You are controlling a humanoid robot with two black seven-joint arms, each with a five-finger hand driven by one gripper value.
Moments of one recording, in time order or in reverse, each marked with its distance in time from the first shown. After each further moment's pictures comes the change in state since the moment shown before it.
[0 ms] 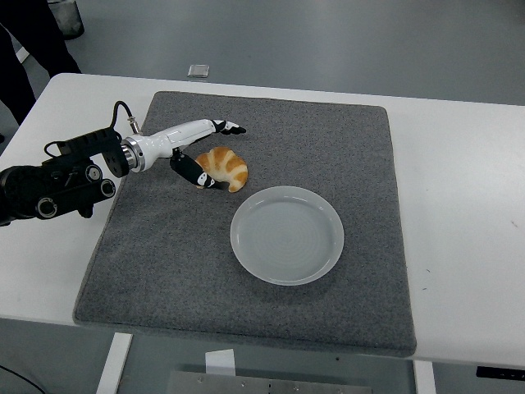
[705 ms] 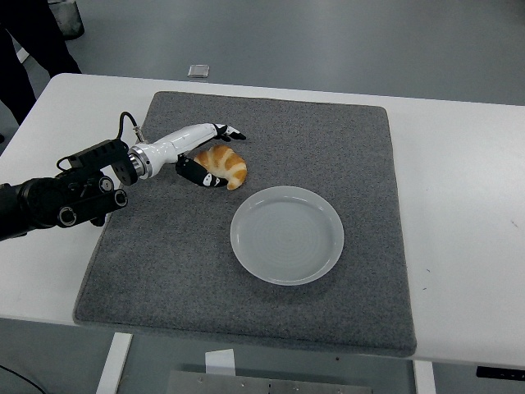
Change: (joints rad) left arm 0.042 -0.069 0.008 0.091 -0.003 0.086 -0.035; right arm 0.000 0.000 0.000 0.000 0.000 -0.001 0.000
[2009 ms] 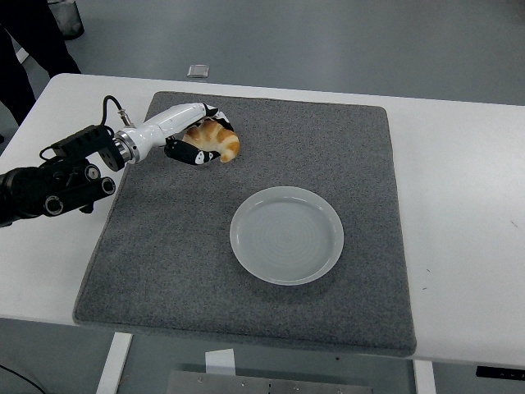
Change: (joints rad) left arm -0.048 0.071 -0.011 -0.015 0.008 0.059 -0.053; right arm 0.000 0.000 0.000 0.000 0.000 0.001 0.000
